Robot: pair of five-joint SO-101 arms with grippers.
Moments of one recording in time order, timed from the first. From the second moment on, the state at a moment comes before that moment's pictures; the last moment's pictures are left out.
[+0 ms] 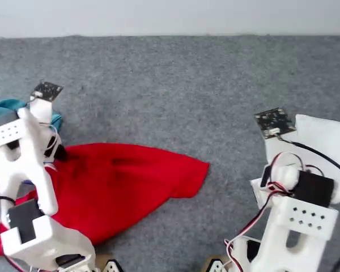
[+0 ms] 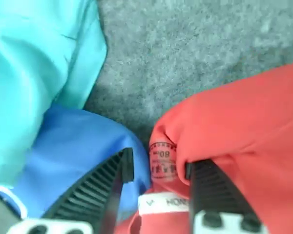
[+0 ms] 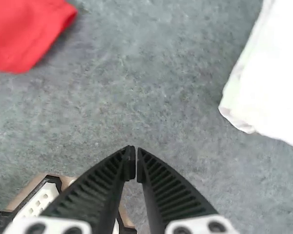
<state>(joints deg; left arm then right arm) -28.1 4.7 12.0 78.1 -35.8 13.3 -49.3 30.7 100.5 31.6</state>
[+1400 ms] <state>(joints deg) -7.4 8.3 7.8 96.9 -38.9 11.3 -49.4 33.0 100.5 27.8</state>
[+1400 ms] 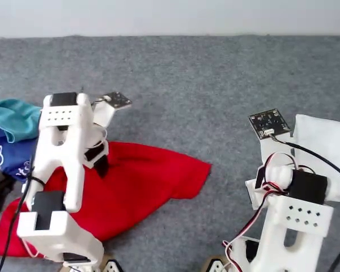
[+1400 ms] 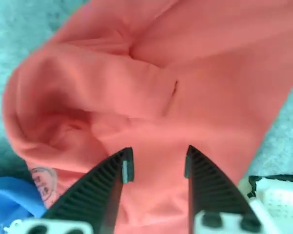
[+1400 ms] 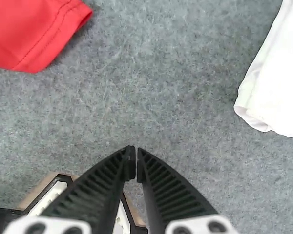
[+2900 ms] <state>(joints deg) -11.0 21.8 9.8 85.7 -36.6 11.3 -49.4 33.0 100.5 27.8</state>
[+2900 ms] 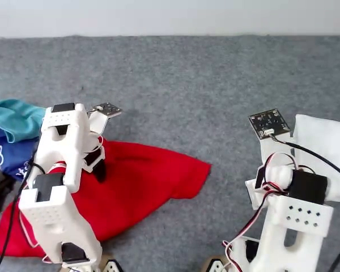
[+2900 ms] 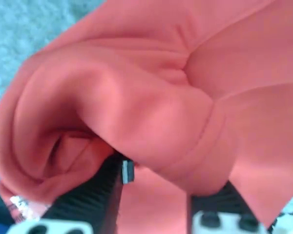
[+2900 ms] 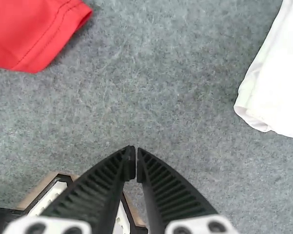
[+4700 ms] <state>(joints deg) -27.3 -13.5 -5.2 98.7 -14.8 -20.3 -2.3 11.5 84.9 27.8</state>
